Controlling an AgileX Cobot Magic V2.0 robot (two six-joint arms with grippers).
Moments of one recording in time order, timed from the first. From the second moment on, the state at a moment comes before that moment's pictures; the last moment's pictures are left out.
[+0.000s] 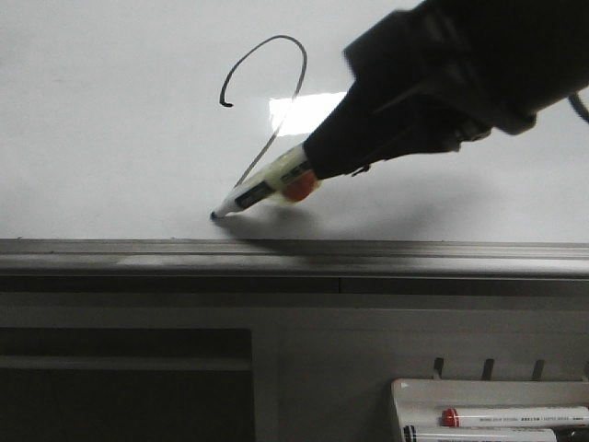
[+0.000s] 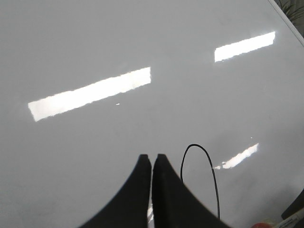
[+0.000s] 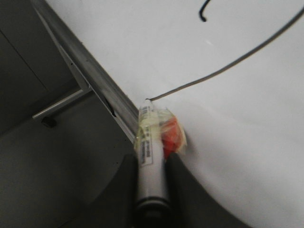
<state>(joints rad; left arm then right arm) -0.58 0.65 -0.48 0.06 -0.12 0.05 0.65 1.24 -0.70 1.01 0.25 -1.10</state>
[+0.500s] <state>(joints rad) -0.58 0.65 -0.48 0.05 -0.12 0.05 0.45 1.05 -0.56 1.02 0.31 -1.07</state>
